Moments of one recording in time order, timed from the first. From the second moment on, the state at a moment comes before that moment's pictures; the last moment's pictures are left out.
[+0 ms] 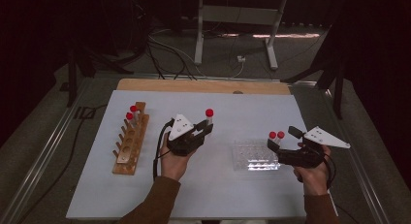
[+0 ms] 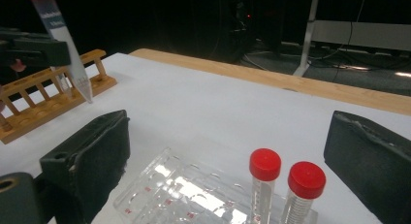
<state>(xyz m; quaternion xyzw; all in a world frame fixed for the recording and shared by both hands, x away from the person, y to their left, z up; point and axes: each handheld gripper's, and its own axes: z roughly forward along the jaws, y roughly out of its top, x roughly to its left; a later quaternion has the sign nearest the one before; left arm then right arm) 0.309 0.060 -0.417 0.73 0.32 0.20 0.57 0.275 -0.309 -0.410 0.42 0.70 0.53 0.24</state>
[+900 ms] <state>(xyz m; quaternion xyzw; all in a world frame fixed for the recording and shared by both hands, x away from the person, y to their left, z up) 0.306 0.130 -0.409 0.69 0.38 0.23 0.58 0.274 -0.320 -0.410 0.43 0.69 0.53 0.24</state>
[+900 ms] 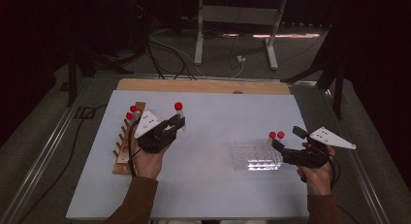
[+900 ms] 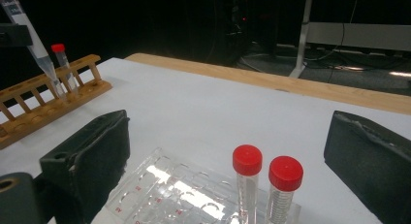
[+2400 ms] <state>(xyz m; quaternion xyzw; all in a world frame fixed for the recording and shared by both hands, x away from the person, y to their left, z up) 0.293 0.241 -0.414 0.66 0.45 0.29 0.53 0.274 -0.323 -0.411 0.42 0.69 0.54 0.24</state>
